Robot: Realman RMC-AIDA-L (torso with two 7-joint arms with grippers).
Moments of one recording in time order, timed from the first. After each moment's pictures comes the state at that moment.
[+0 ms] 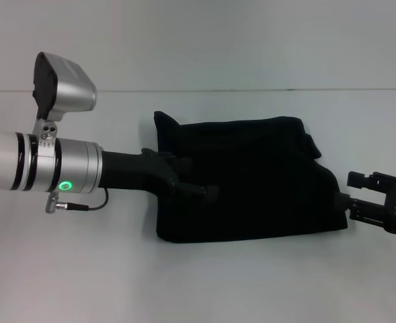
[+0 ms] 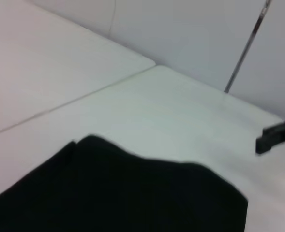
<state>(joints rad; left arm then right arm) -0.71 -2.14 0.80 0.72 2.15 1.37 -1.68 0.45 2.07 -0.41 -0.64 -2.09 -1.60 1.36</state>
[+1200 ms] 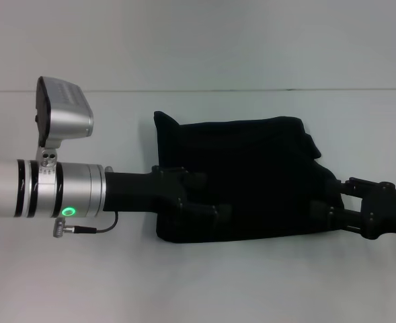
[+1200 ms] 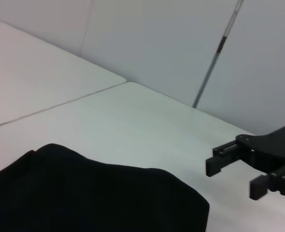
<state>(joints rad) -0.65 -2.16 0.81 0.69 2.07 1.42 -1.58 0.49 2.07 -0.47 -0.57 -2.09 -1.54 1.31</state>
